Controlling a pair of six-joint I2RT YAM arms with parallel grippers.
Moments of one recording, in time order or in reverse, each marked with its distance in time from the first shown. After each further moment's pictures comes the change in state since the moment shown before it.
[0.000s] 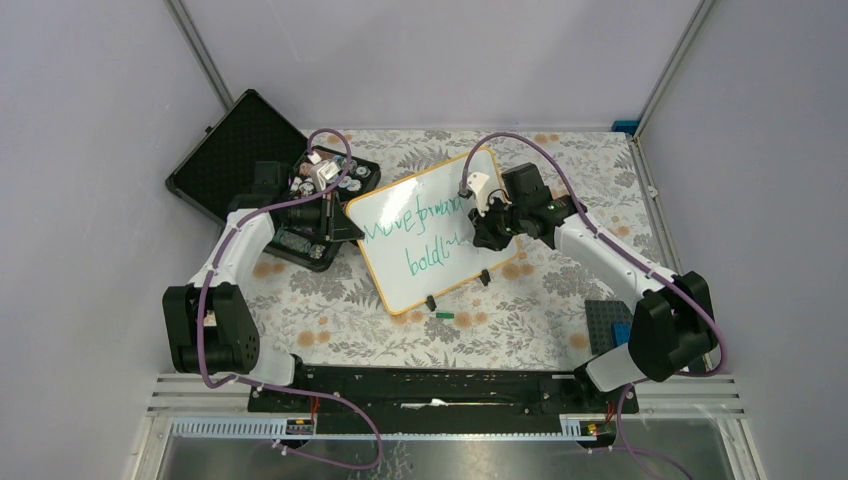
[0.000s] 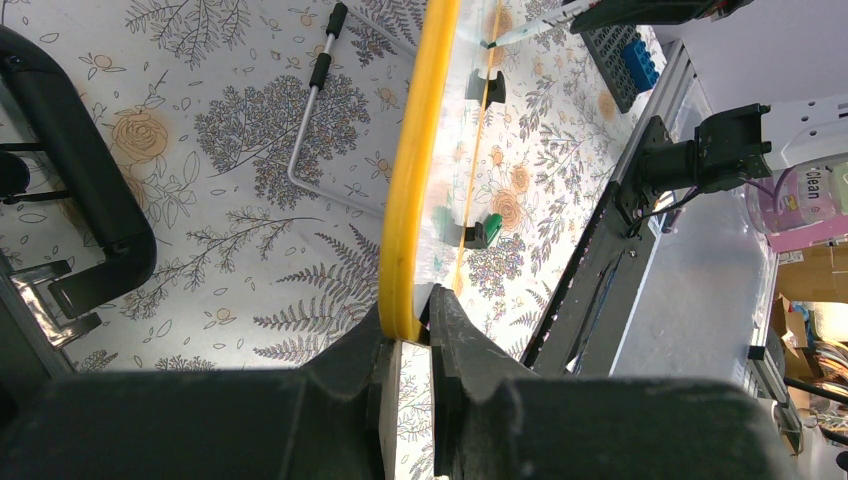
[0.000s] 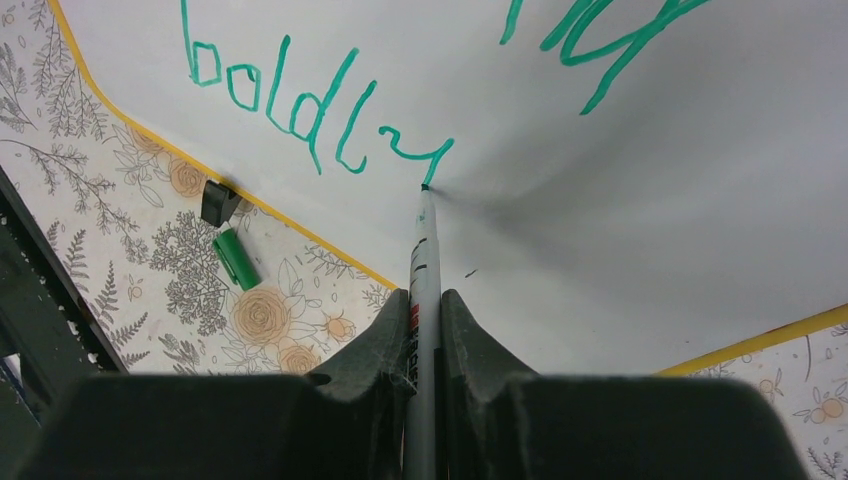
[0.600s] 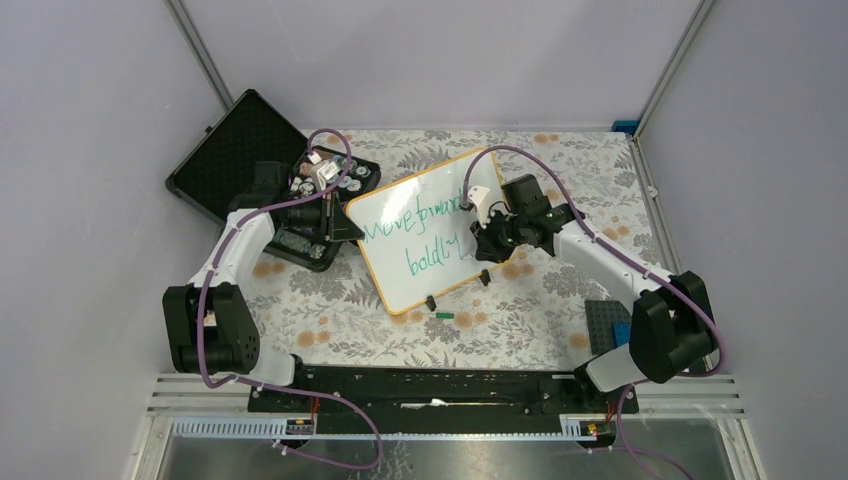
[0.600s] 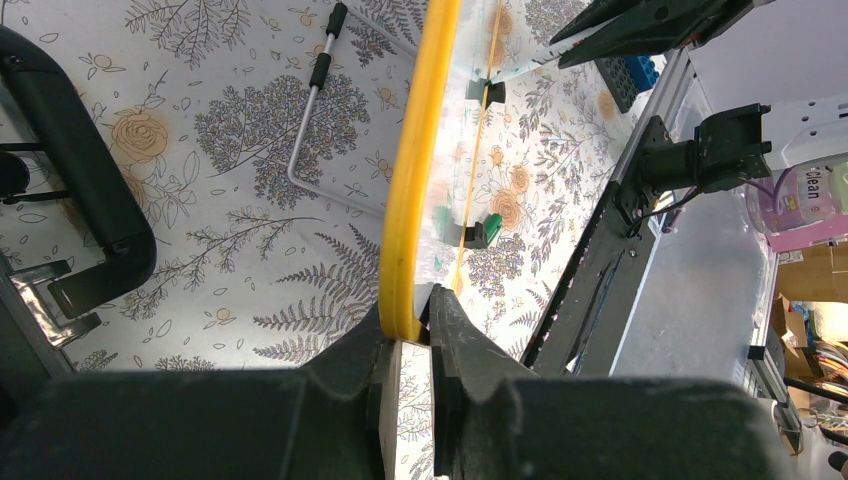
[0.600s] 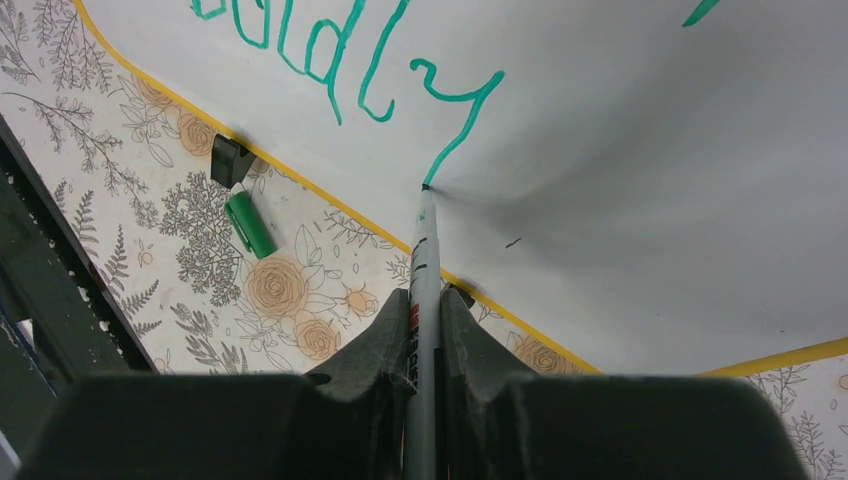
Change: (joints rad) left arm 0.000 0.000 0.000 0.000 0.000 0.000; right arm 0.000 -0.010 -0.082 -0.001 -0.026 -0.004
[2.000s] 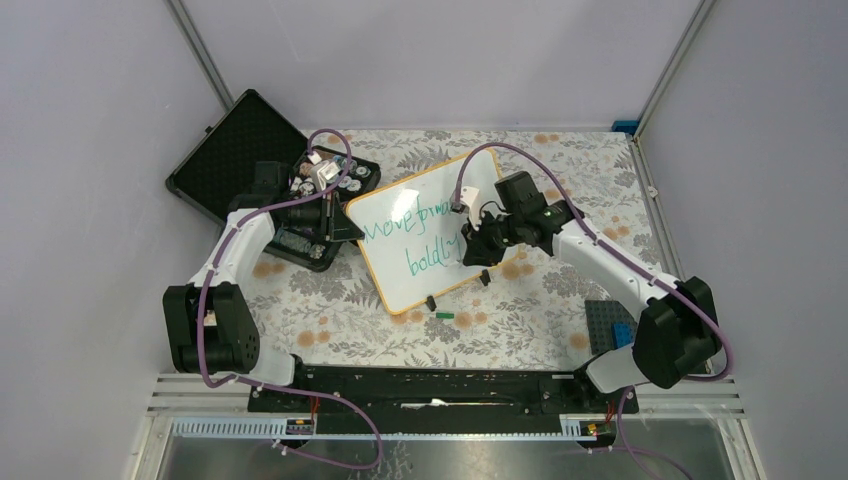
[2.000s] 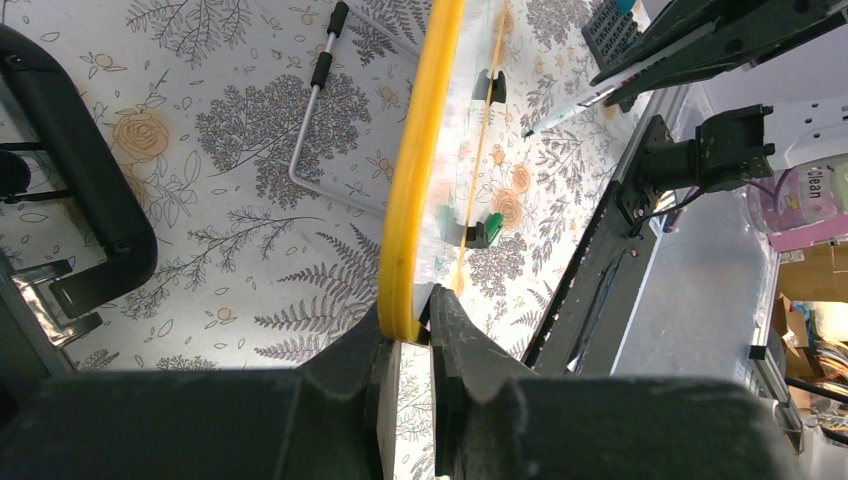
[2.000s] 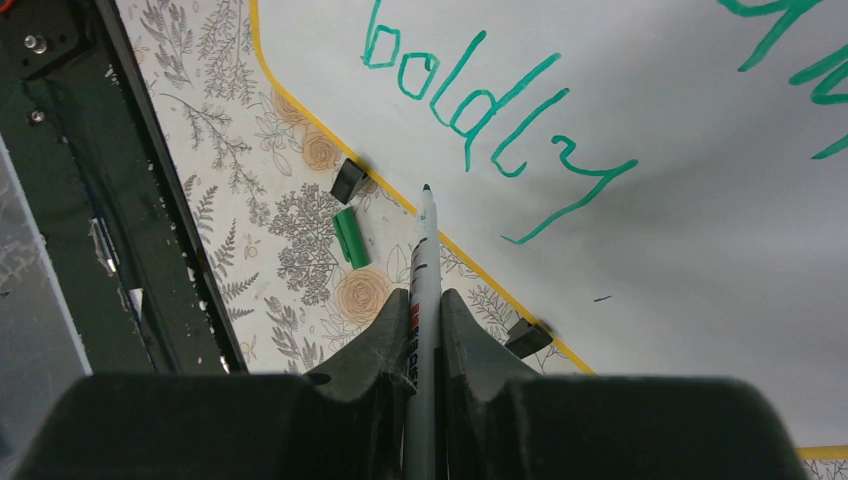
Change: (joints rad) left arm 0.000 0.002 0.000 0.000 0.000 0.001; right arm 0.060 -0.024 0.053 -0.064 -0.130 -0.003
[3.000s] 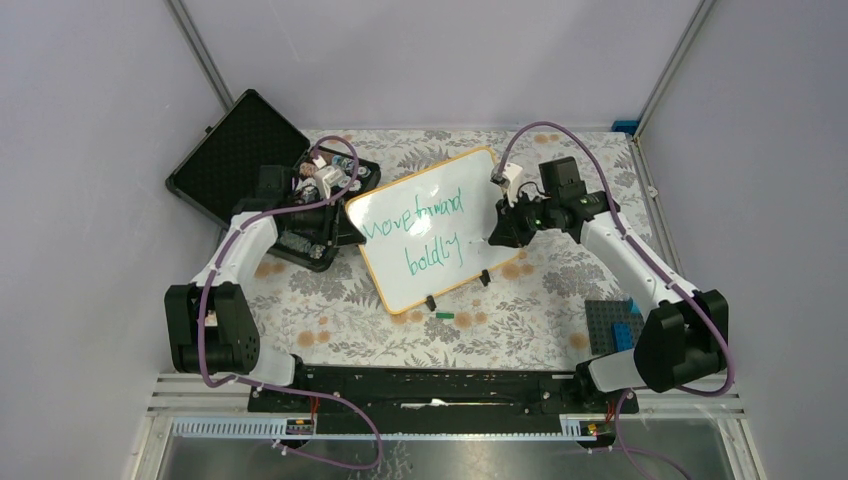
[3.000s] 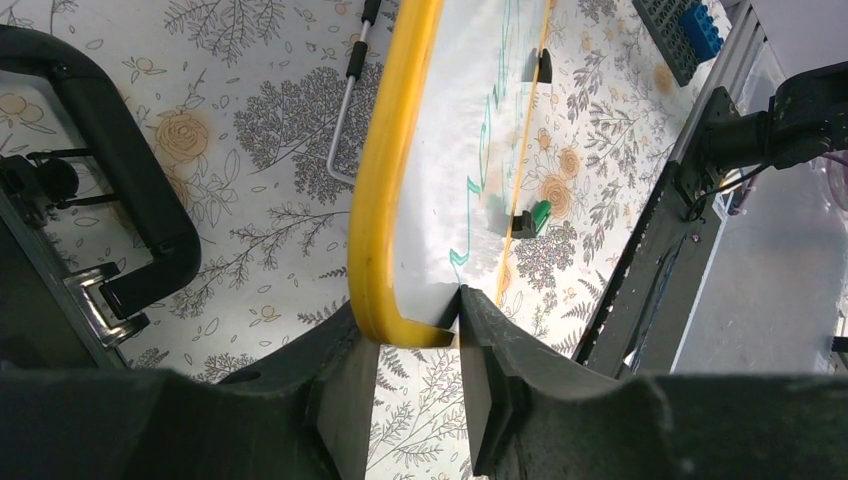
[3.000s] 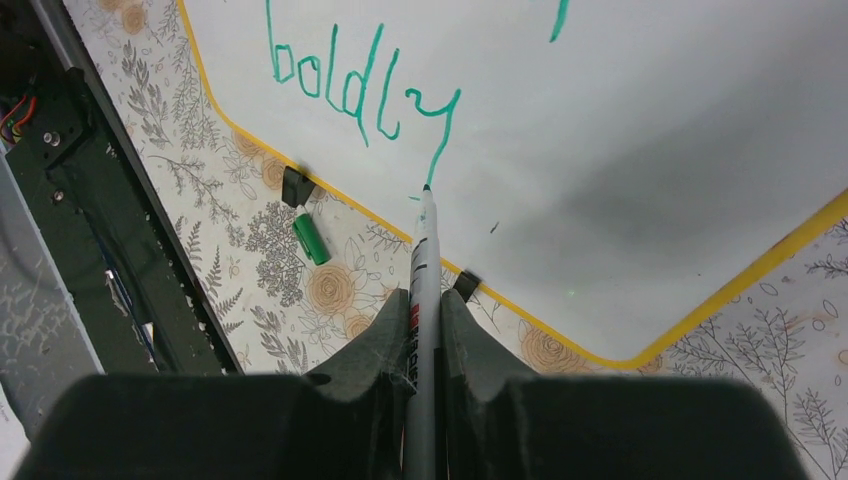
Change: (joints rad) left arm -0.008 -0.002 -0.028 0.034 -0.053 0.085; right arm -0.231 -0.040 0.025 -0.043 -0.105 0.036
